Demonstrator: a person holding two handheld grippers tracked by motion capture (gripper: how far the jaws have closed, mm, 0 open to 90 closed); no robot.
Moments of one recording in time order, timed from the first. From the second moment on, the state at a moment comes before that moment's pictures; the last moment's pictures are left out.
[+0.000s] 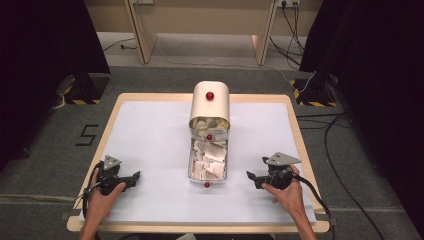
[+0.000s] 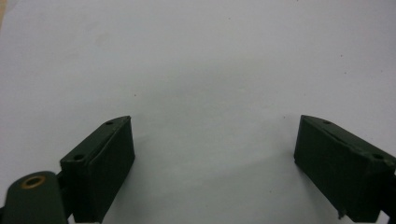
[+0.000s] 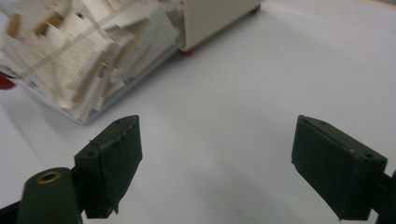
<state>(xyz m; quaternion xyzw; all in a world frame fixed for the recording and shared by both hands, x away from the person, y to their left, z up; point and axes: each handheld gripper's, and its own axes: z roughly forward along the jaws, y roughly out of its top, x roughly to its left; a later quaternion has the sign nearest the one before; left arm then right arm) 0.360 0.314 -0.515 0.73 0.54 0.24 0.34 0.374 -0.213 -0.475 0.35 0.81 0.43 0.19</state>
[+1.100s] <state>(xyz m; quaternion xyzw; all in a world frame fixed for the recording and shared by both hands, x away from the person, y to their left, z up) 0.360 0.313 -0.515 0.73 0.54 0.24 0.34 0.347 -0.139 -0.435 0.23 0.83 0.47 0.16</state>
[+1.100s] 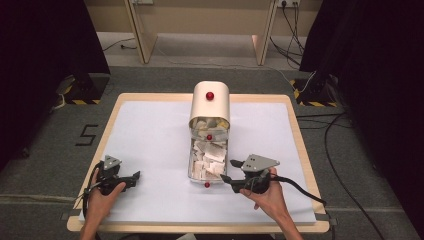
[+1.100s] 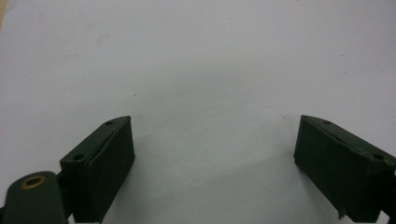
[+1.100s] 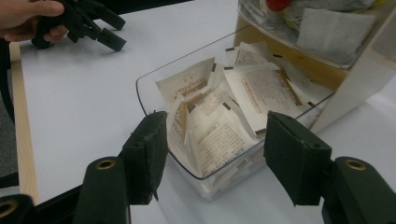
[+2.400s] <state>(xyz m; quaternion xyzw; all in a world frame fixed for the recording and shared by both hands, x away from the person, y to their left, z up) 0.360 0.314 -0.515 0.73 0.54 0.24 0.34 0.363 -0.106 -0.457 0.22 0.85 0.46 0.14</state>
